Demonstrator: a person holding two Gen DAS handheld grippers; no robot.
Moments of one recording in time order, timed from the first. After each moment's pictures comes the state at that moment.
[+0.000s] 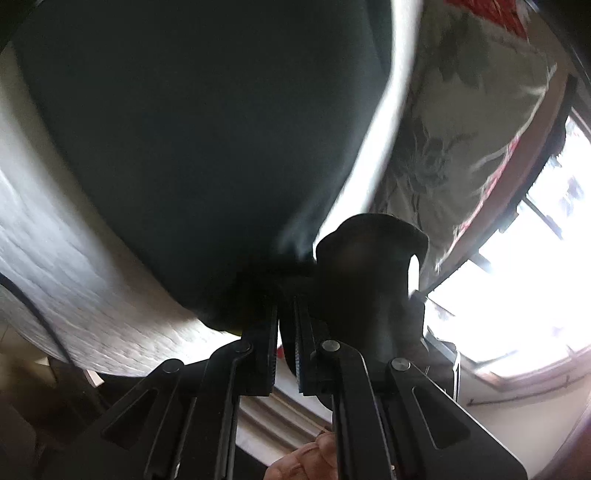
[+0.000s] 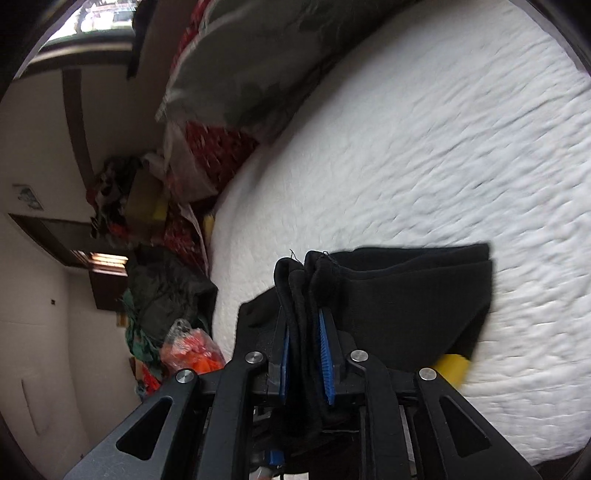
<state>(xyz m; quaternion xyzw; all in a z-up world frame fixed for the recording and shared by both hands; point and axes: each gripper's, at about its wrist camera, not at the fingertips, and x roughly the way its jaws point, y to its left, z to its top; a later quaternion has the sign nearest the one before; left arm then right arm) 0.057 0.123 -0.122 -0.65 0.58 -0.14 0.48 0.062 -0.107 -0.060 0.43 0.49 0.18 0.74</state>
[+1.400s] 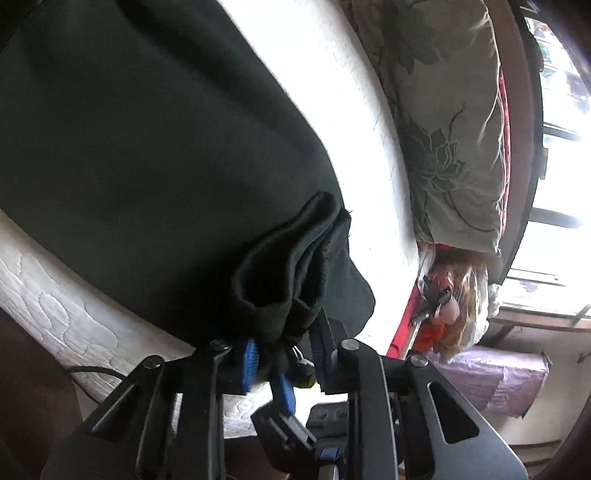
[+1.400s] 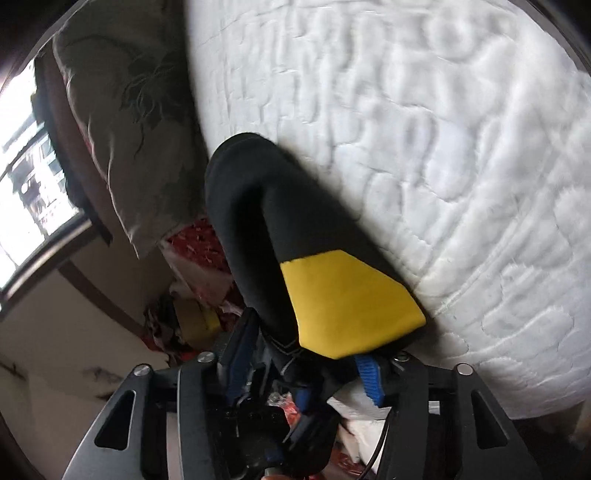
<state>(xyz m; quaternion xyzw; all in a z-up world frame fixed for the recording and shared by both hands) 0.085 0.130 -0.067 -0.47 0.58 -0.10 0.66 -0.029 -0.118 -0.188 0.75 0.36 0.07 0.54</state>
